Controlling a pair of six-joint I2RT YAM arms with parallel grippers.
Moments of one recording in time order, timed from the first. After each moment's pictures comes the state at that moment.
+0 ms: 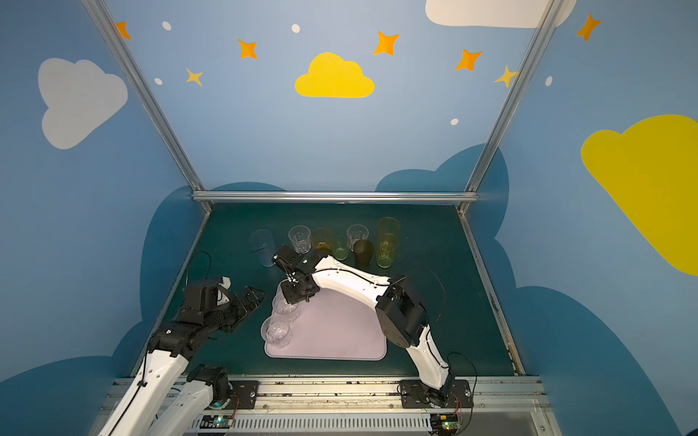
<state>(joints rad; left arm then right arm) -0.13 0.65 0.56 -0.70 0.31 -0.86 1.05 2.09 1.83 -0.93 -0.10 0.50</state>
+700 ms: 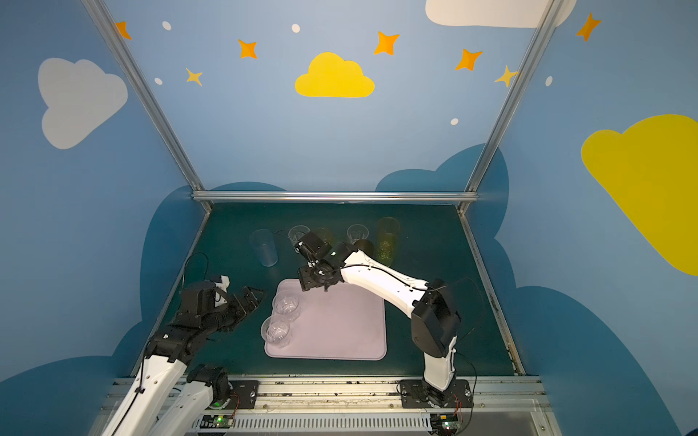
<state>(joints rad) -0.13 0.61 0.56 -0.69 0.31 -0.83 0.96 1.81 1.59 -0.84 0.01 0.51</state>
